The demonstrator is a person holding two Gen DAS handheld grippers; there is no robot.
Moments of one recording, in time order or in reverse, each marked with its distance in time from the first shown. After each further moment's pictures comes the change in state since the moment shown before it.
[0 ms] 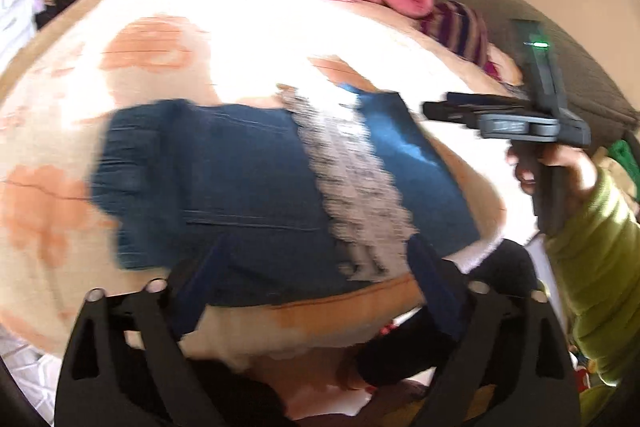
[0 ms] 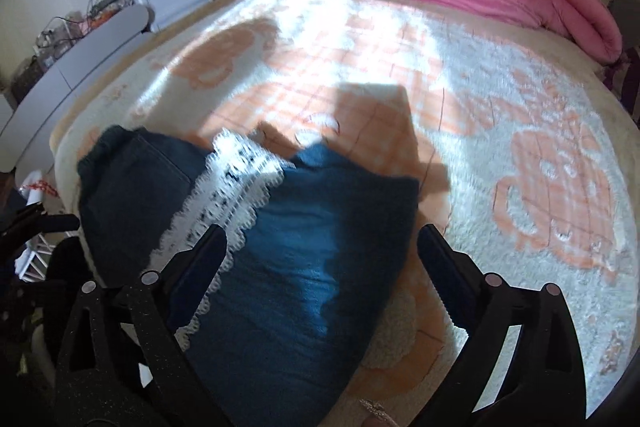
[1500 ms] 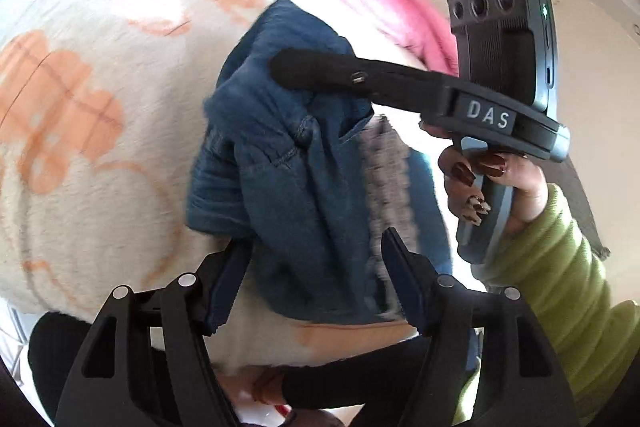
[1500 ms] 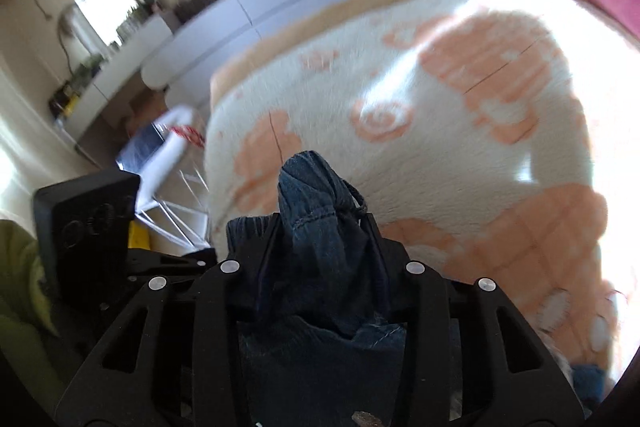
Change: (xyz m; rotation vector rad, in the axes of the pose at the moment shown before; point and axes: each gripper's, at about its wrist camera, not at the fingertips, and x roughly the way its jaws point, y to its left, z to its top) left arm 0.012 0.064 -0.005 -0.390 -0.059 -0.196; right arm 0.087 0.173 0.085 -0.338 0.147 0.660
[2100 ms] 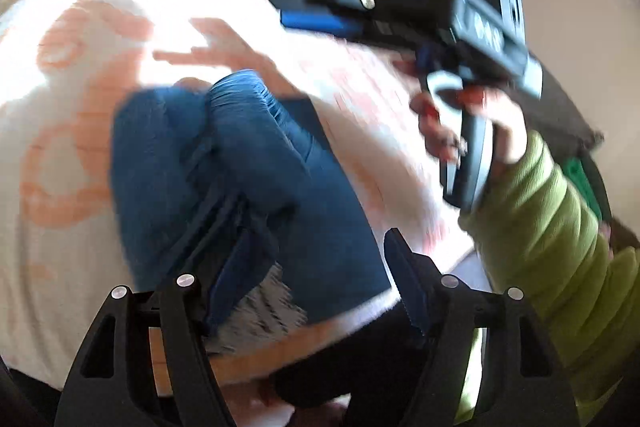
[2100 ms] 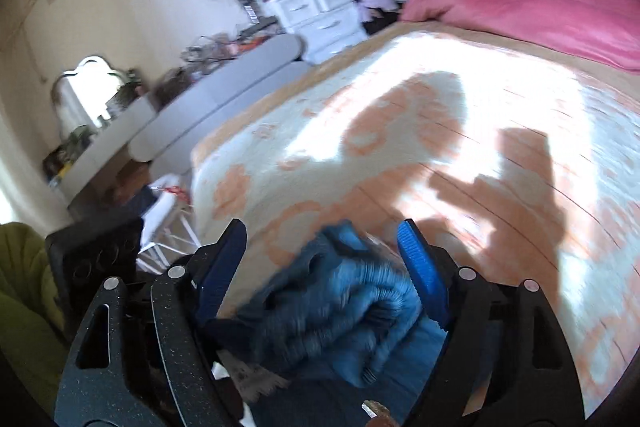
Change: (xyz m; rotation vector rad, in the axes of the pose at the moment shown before) left arm 0.078 -0.127 -0.014 0.353 0.175 -0.068; right arm -0.151 -0.053 -0.088 0.126 -0.268 -0.139
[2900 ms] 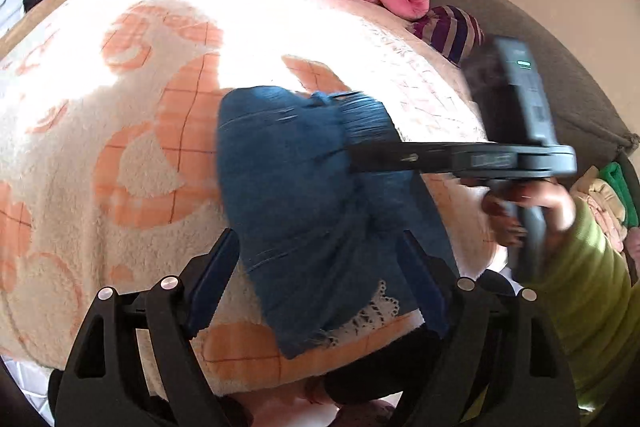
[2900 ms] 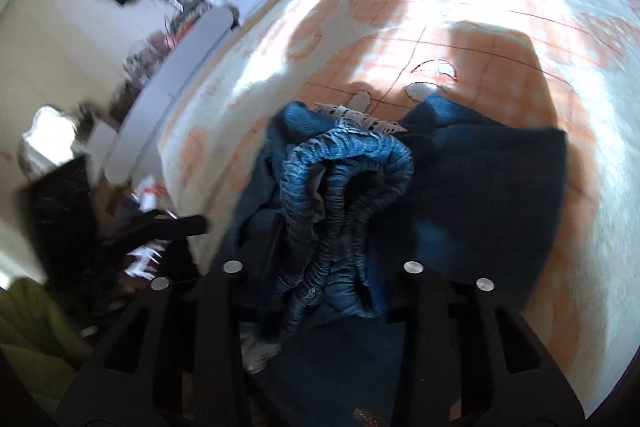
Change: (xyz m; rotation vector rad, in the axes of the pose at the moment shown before) left arm -0.023 0.040 0.037 -0.025 -0.044 0.179; right arm 0.027 -0.013 -0.072 0.365 0.138 -0.026
